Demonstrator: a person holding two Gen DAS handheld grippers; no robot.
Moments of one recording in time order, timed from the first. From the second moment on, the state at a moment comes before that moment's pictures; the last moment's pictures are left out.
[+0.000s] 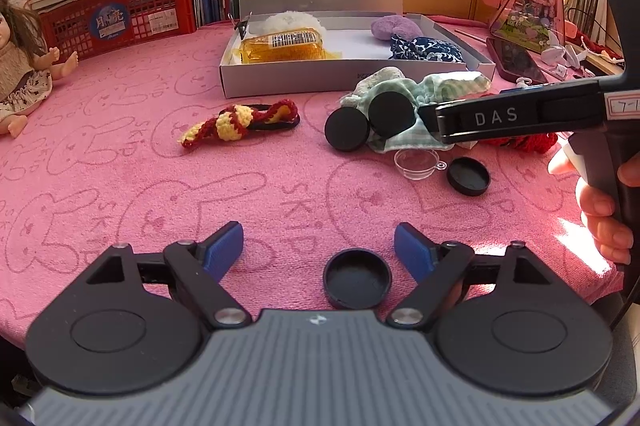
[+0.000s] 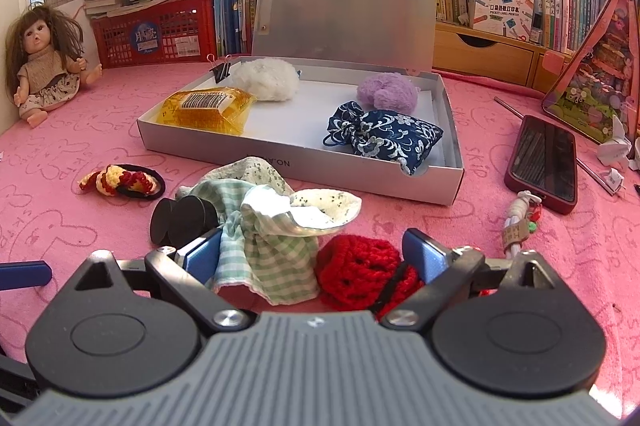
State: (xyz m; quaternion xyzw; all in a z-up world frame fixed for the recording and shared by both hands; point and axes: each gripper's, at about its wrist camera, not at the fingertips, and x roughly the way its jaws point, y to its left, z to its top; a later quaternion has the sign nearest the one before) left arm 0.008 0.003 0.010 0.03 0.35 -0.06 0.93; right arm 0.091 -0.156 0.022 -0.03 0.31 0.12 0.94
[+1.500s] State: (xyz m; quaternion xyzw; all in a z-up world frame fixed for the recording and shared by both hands) left arm 0.009 0.023 0.045 -0.01 0.29 -0.11 0.95; right arm 0.072 -0.186 0.049 0.01 0.28 0.12 0.95
